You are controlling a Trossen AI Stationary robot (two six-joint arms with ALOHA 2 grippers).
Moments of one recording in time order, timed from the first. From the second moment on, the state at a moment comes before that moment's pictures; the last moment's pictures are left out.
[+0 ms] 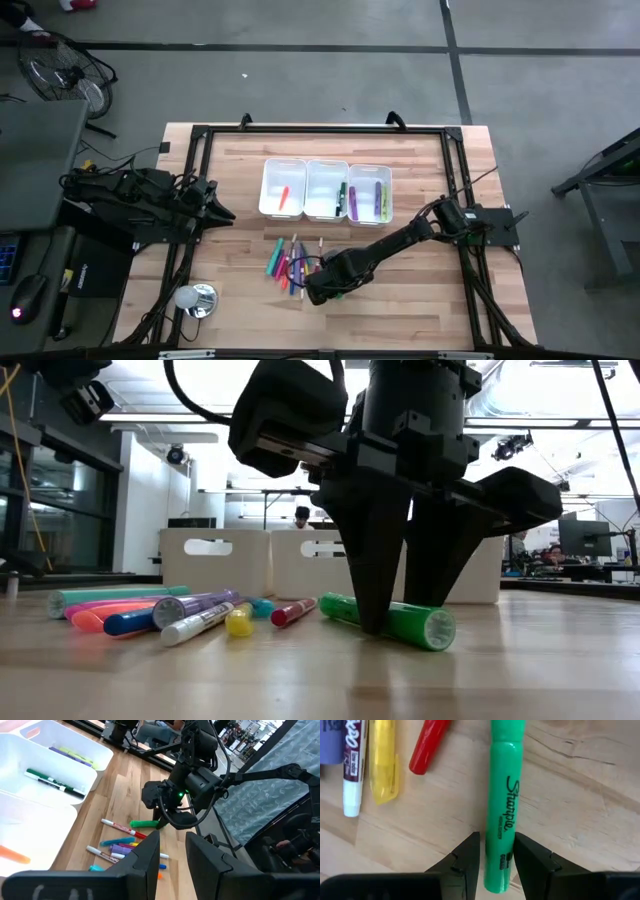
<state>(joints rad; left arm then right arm) -0.22 0.29 0.59 -0.54 0.03 -0.53 0.37 2.28 1.72 -0.90 -0.03 1.53</state>
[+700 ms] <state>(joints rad) -0.22 0.29 0.59 -0.54 0.03 -0.53 0.30 2.28 1.72 -0.88 0.05 1.46</state>
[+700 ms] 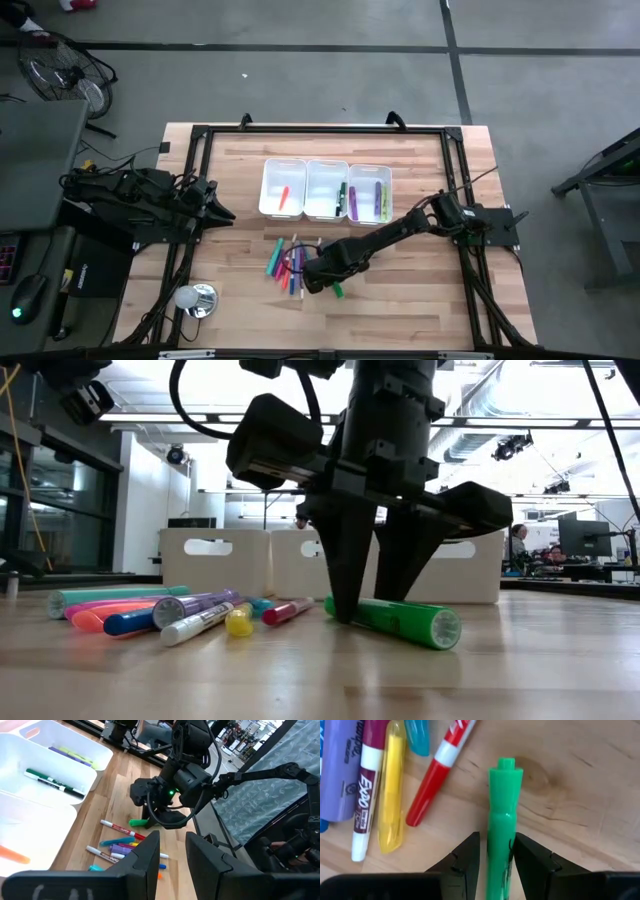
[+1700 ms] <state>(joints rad) -0.22 0.29 0.59 -0.55 0.03 -0.53 0.33 2.28 1.72 -0.91 0.11 1.45</state>
